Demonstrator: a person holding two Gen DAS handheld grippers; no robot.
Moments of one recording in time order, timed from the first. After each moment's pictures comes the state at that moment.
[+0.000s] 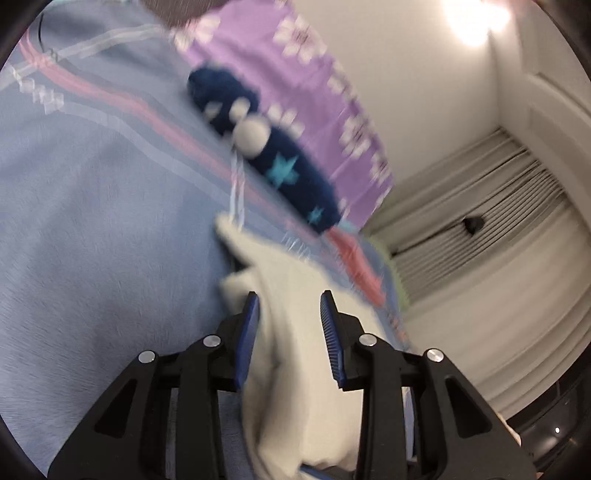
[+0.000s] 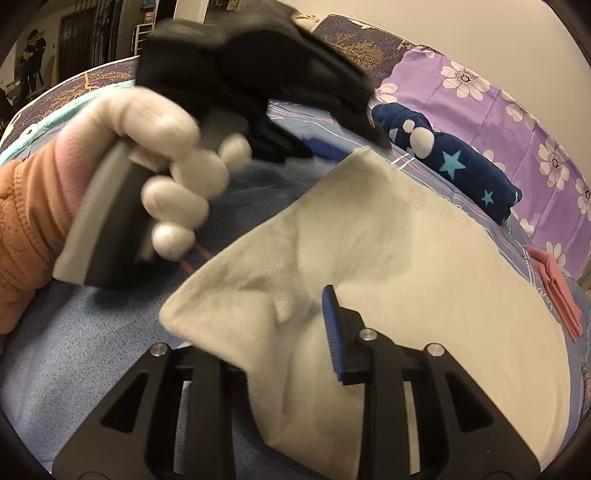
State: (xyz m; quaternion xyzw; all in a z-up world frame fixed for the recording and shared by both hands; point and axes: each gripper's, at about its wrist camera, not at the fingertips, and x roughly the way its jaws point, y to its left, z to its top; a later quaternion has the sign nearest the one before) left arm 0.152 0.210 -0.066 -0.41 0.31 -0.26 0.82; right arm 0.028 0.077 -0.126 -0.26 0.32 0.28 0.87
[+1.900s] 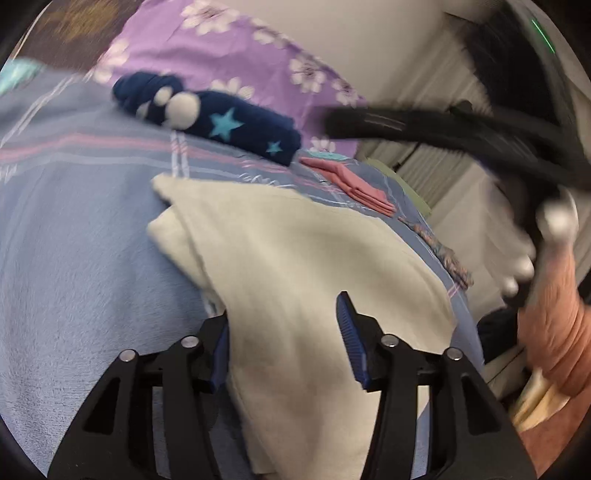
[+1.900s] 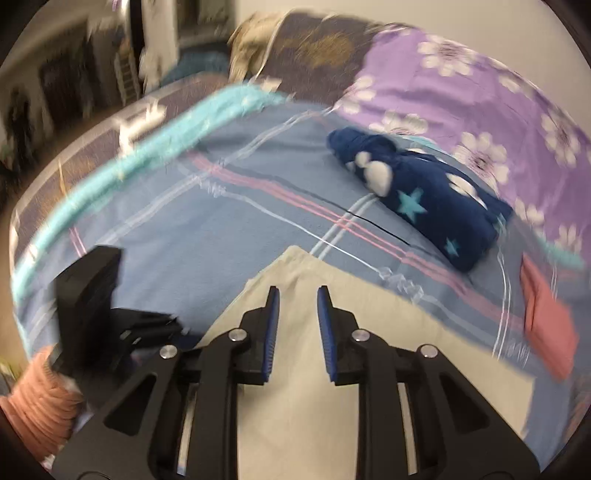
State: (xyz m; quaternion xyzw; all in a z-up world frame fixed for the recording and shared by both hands) left arm 0.107 0.141 -0.060 -0.17 0.35 -0.31 0.87; right arm 0.181 0.095 0.008 -0.23 0.40 0.30 0.83
